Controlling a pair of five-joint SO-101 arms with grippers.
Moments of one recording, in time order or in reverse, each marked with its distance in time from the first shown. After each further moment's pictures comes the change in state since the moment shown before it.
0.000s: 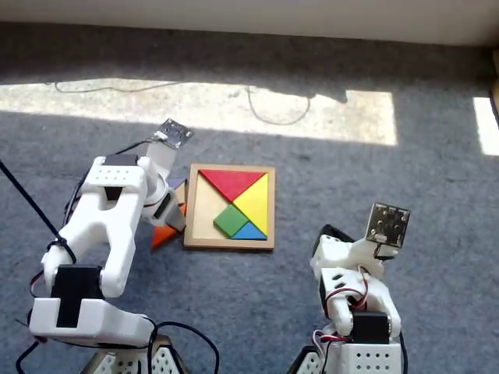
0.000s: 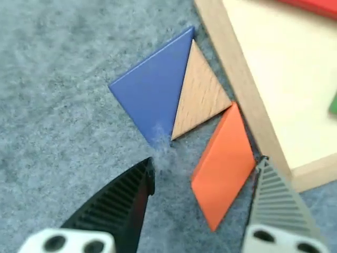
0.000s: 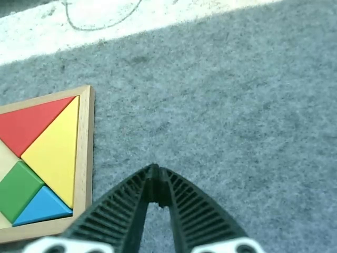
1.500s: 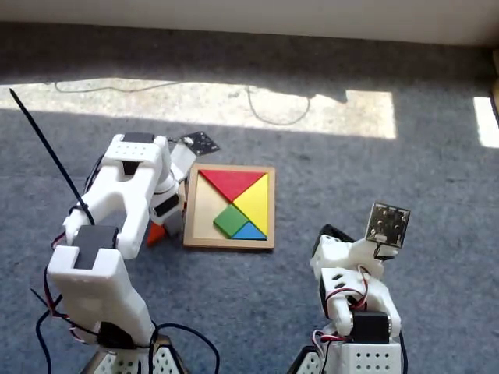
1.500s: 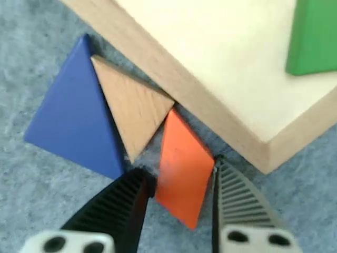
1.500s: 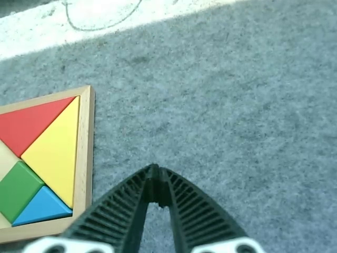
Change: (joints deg) left arm 2.3 18.5 -18.3 15.6 -16.9; right arm 0.0 0.0 0.0 0.0 0.0
